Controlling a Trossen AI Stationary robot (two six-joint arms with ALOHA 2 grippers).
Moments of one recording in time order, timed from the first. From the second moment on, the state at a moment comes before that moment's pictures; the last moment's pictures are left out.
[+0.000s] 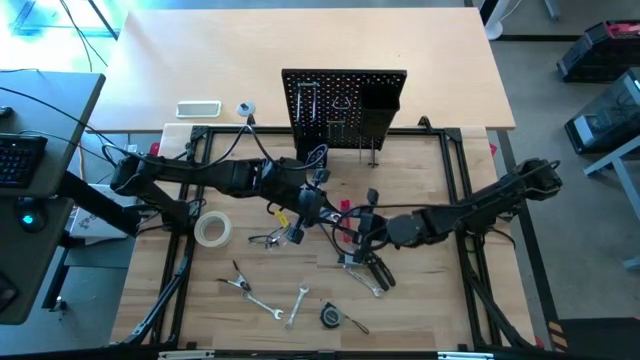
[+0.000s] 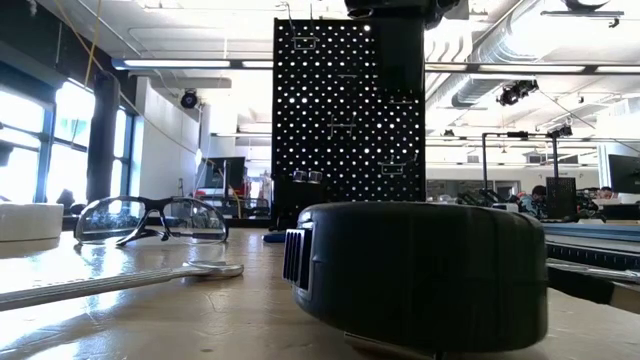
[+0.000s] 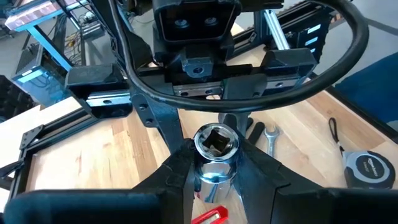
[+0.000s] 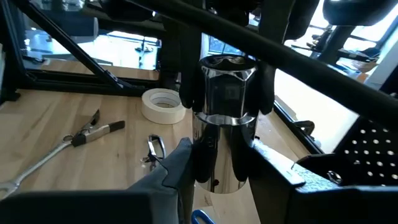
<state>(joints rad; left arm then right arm) -0.06 1.56 1.42 -0.35 0.16 0.40 0.36 1.44 0.89 0.28 0.63 -0.07</state>
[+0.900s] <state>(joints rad) -0.06 1.51 1.42 -0.54 0.03 0.37 0.45 1.39 0.88 0.25 0.86 -0.13</state>
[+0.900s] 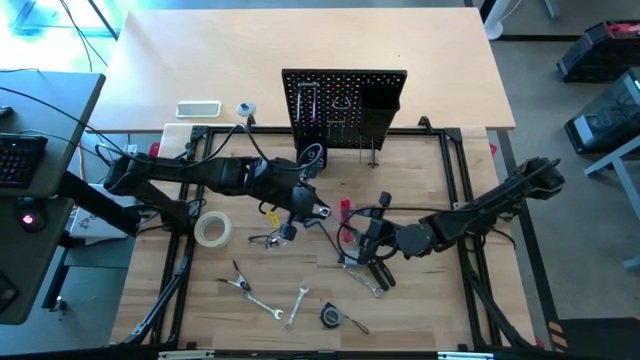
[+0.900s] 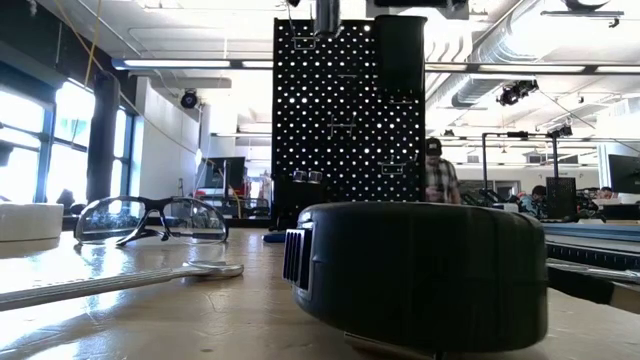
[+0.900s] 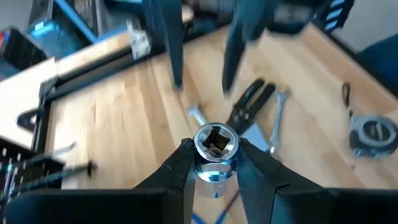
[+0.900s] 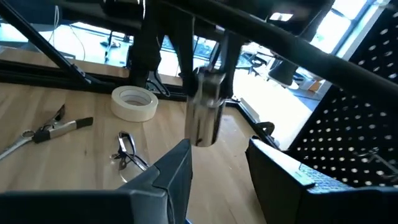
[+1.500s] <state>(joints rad) -0.04 1.45 1.42 -0.72 -0.11 0.32 0.59 1.26 0.88 -0.11 1.10 0.07</state>
